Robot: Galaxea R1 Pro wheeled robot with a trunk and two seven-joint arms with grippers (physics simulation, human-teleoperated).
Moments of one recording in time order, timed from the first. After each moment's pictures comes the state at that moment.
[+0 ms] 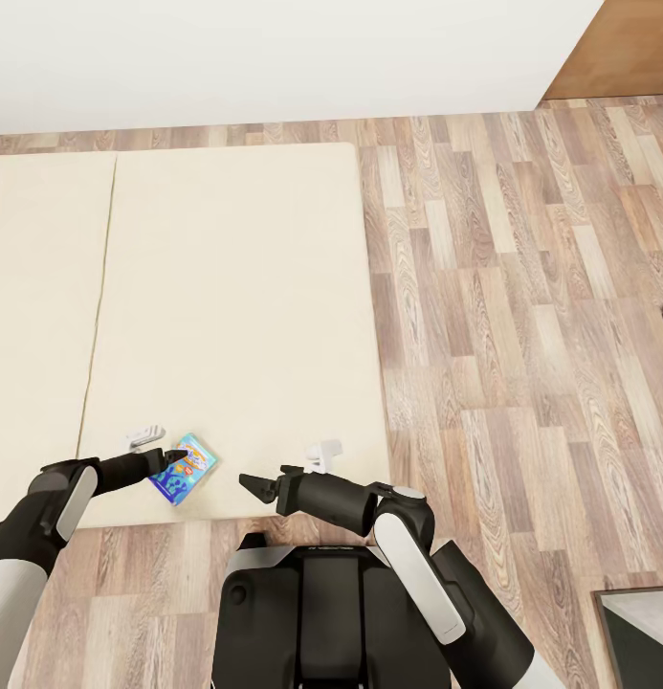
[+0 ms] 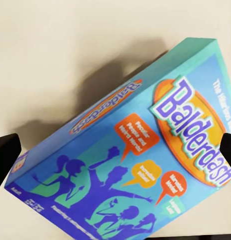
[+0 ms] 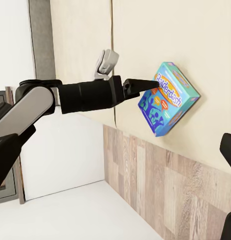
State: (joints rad) left arm -0.73 0.32 0.16 -0.84 0.27 0.68 -0.38; right arm -0.49 0.09 0.53 -1.51 -0.74 0.68 0.16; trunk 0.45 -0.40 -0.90
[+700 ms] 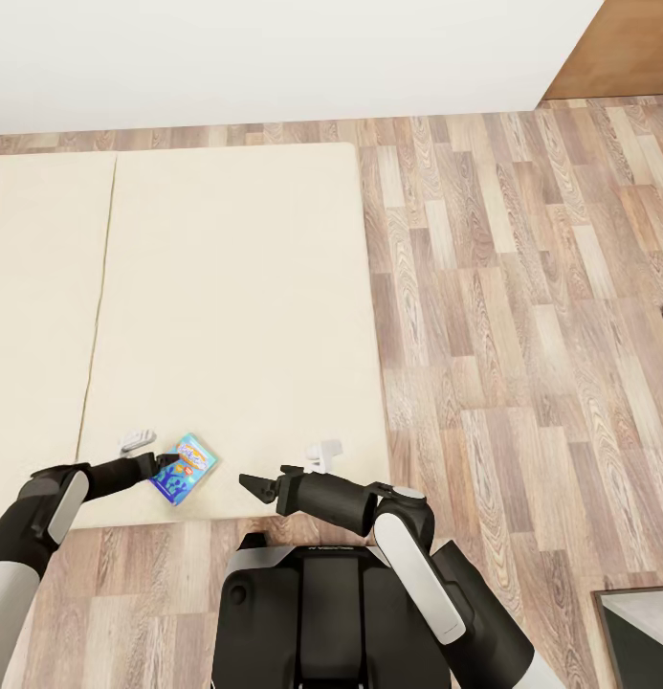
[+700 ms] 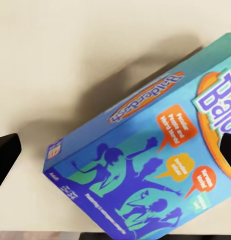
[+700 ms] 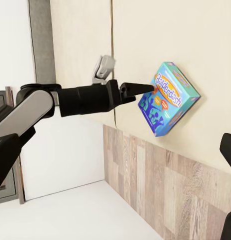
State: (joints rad) left arm -0.73 0.34 0.19 -0.80 0.27 0.68 -0.39; right arm -0.49 0.09 0.53 -1.51 -0.74 0.68 0.16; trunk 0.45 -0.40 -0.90
